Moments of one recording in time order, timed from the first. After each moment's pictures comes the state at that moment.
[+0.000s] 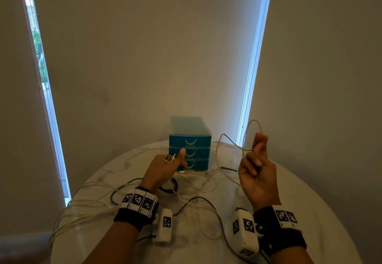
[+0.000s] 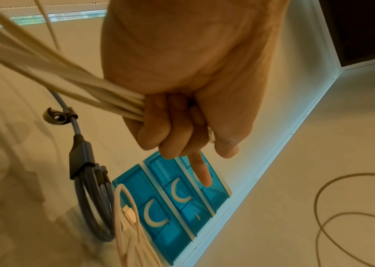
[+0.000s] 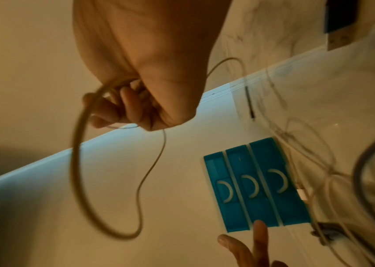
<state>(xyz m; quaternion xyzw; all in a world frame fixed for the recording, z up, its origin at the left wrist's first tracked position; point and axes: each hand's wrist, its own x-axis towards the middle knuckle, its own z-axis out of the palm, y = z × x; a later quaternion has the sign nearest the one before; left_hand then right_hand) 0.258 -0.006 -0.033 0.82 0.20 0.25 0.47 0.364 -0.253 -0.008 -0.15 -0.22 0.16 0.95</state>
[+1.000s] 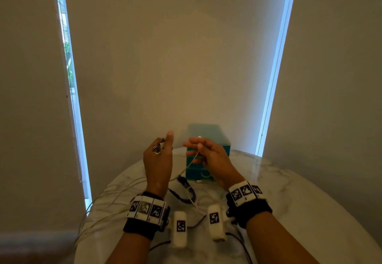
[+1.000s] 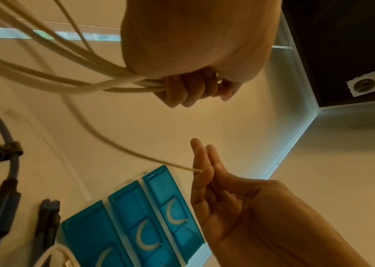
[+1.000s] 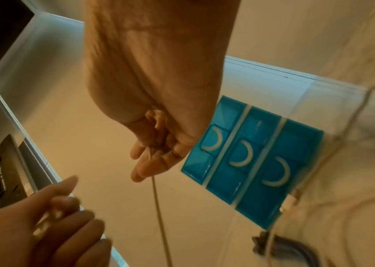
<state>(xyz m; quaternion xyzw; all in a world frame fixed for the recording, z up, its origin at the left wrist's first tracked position) 0.229 -0.002 0.013 0.56 0.18 0.57 0.57 0.349 -0.112 0.018 -0.57 -0.42 0.17 0.69</state>
